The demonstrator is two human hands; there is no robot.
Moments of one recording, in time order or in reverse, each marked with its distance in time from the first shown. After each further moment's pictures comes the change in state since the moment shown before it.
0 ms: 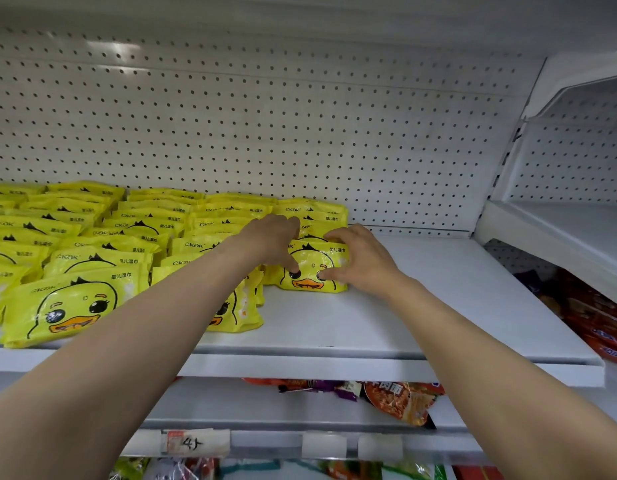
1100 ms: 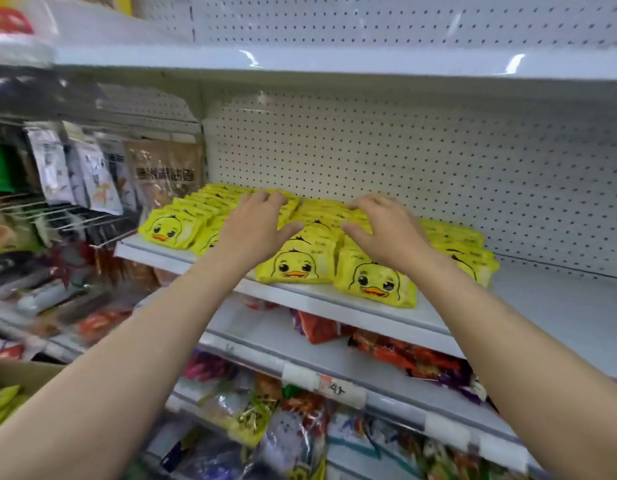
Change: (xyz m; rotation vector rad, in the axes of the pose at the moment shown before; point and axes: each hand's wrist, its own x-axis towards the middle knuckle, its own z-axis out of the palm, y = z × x) left_hand -0.288 -0.157 -0.073 -0.007 0.589 -0.363; right_hand -0.050 -0.278 0.001 -0.177 0.132 -0.383
